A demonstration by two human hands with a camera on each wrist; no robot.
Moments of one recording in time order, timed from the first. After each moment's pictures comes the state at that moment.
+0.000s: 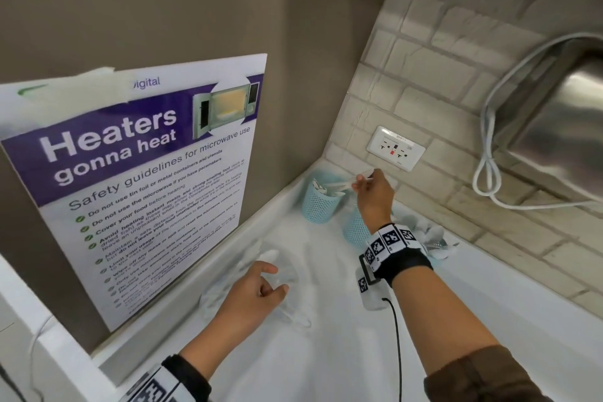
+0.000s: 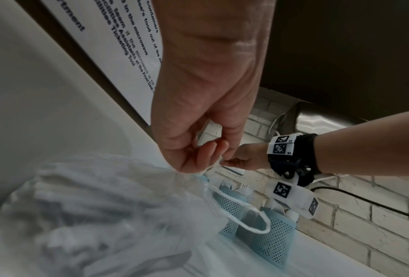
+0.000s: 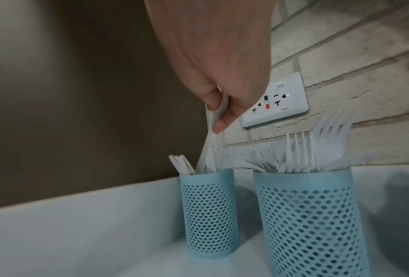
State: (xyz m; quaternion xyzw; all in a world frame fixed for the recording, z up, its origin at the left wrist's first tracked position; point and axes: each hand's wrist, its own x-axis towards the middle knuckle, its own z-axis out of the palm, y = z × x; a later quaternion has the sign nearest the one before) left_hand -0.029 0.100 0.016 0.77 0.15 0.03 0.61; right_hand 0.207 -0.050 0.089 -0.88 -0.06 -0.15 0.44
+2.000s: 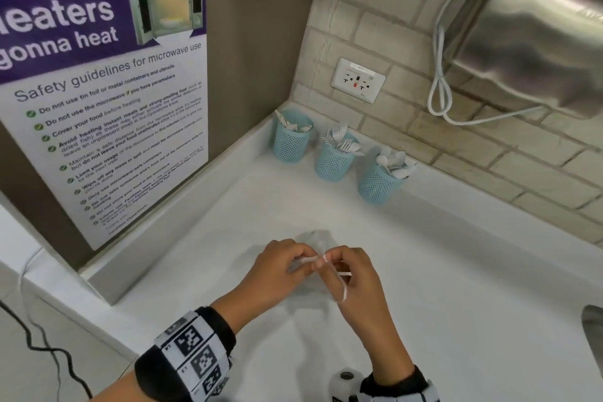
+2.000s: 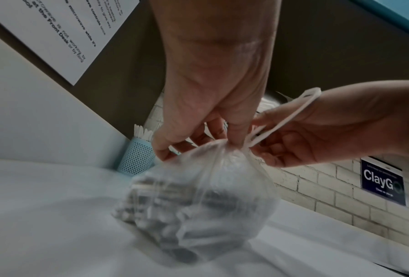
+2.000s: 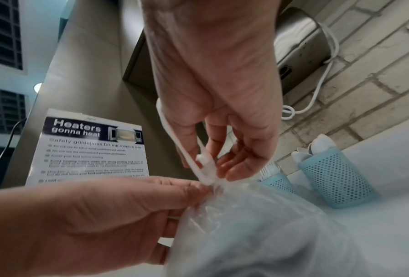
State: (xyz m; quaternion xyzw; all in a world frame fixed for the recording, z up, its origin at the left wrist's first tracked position) left_hand -0.074 0.021 0.007 0.85 -0.09 0.00 0.51; right_hand -0.087 -0.134 0.047 -0.86 -0.07 0.01 0.50
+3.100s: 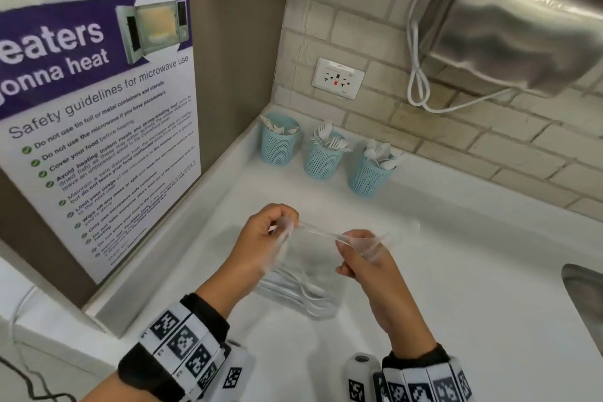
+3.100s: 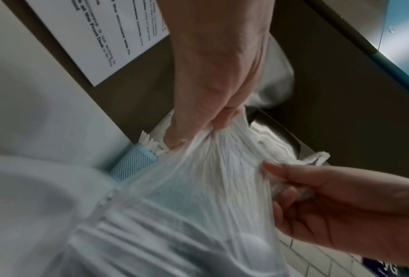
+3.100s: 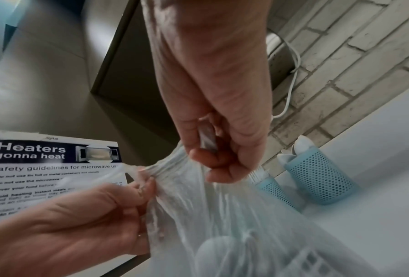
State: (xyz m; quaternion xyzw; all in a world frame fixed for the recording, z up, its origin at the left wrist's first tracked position) left_hand -0.062 0.059 0.056 0.69 -0.03 0.03 0.73; right_hand -0.082 -0.126 0.064 -0.76 0.06 0.05 0.65
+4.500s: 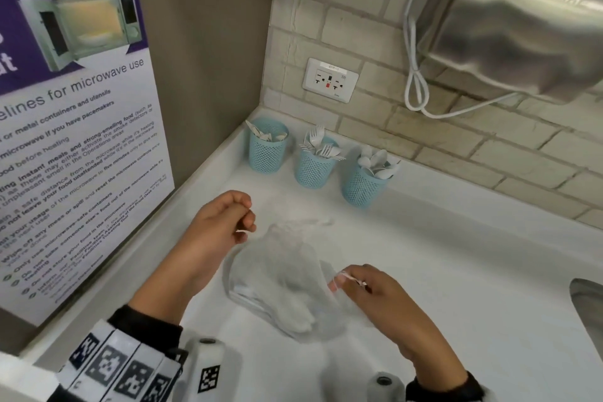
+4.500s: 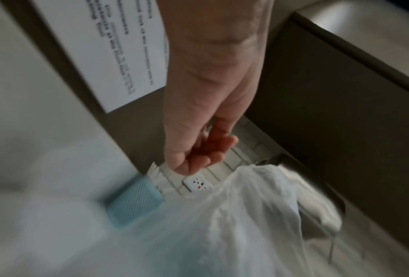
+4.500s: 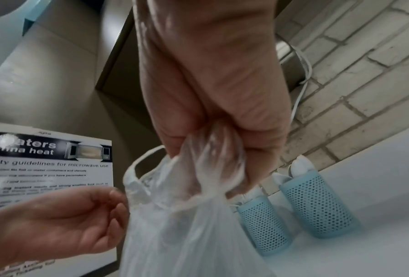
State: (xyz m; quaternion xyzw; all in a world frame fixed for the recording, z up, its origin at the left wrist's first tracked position) left_hand -0.027 0.081 0.087 0.62 0.11 -0.04 0.78; right_hand -0.071 -0.158 0.088 -0.89 0.02 0.17 0.42
